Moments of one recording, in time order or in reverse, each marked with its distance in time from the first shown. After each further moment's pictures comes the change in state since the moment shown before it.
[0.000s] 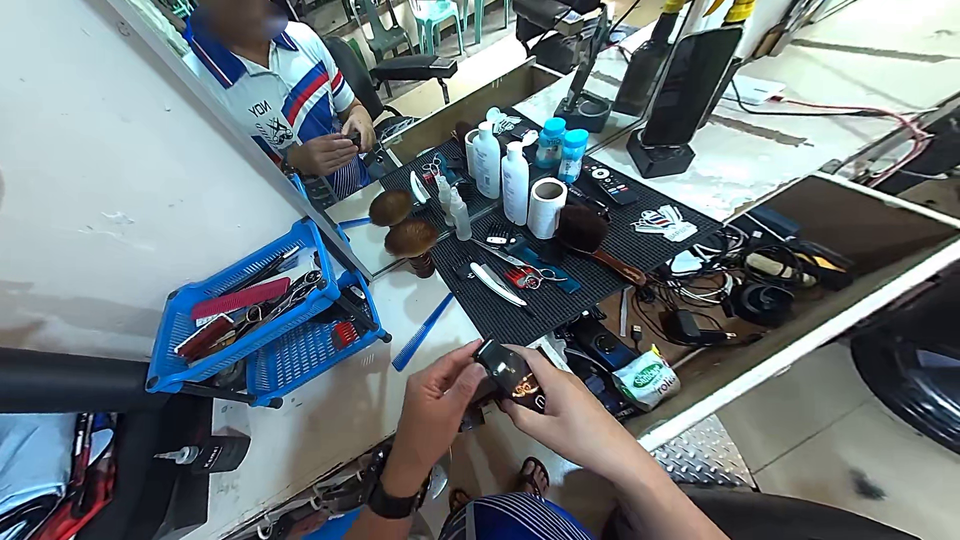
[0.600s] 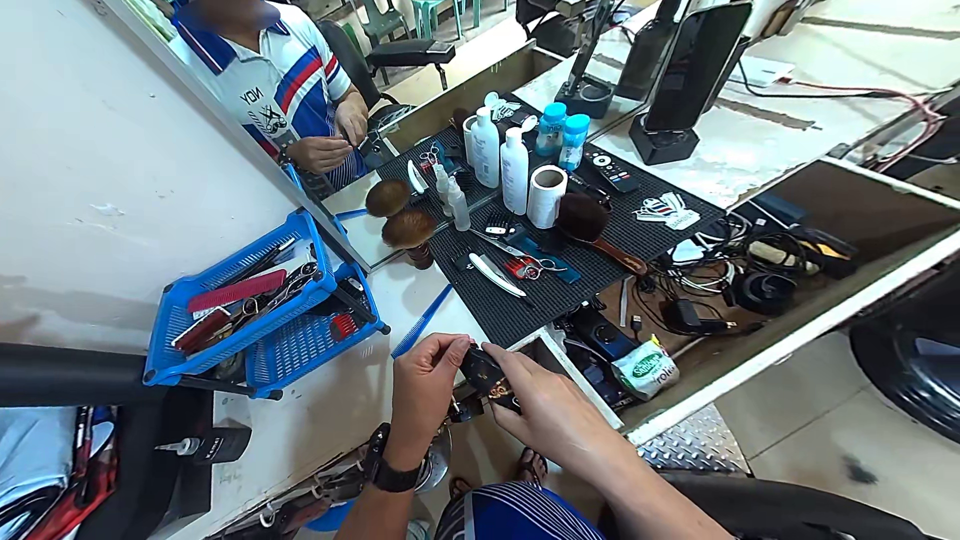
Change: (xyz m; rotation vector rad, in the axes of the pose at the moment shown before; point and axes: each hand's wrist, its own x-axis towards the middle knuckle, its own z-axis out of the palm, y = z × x) left_hand 0.012 -0.014 -0.007 0.218 0.162 0.003; right_hand 0.001 -0.015 0.019 -0.467 0.006 -0.109
